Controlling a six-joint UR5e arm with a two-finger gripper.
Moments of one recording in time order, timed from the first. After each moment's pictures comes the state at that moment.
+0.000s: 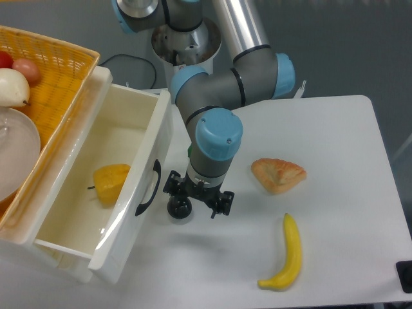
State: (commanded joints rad) arm 2.37 -1.99 -1.52 -1.18 1.37 0.66
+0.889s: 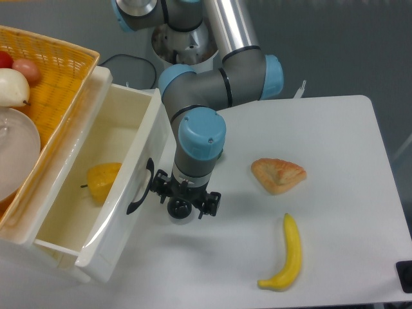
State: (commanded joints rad) arm 2.33 -1.98 -1.52 -1.18 1.37 0.65
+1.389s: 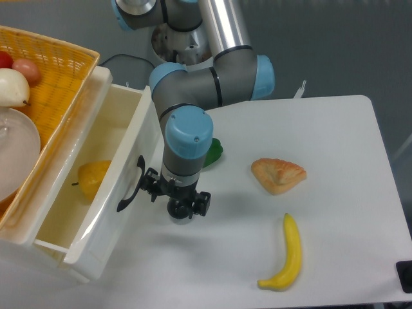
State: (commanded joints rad) arm 2.29 -1.97 -1.52 -1.18 1.37 0.66
